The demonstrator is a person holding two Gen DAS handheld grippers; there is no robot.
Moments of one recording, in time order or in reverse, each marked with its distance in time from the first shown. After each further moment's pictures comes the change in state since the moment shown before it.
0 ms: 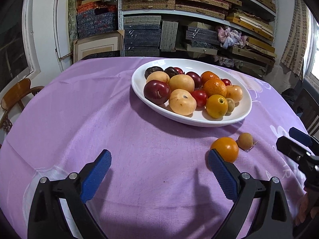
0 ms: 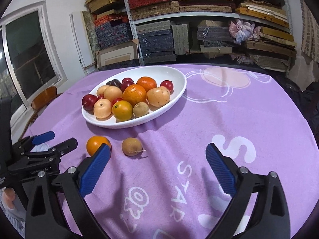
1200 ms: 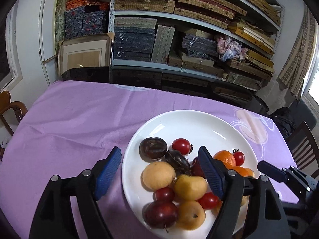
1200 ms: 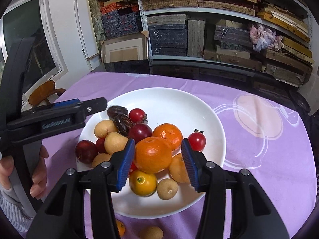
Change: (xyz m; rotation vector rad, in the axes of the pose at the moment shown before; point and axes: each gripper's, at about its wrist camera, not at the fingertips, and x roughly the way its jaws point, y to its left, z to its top) left arm 0.065 0.027 0.152 -0.027 -0.010 -0.106; right arm 0.097 0.033 0.126 -0.051 0.074 0.031
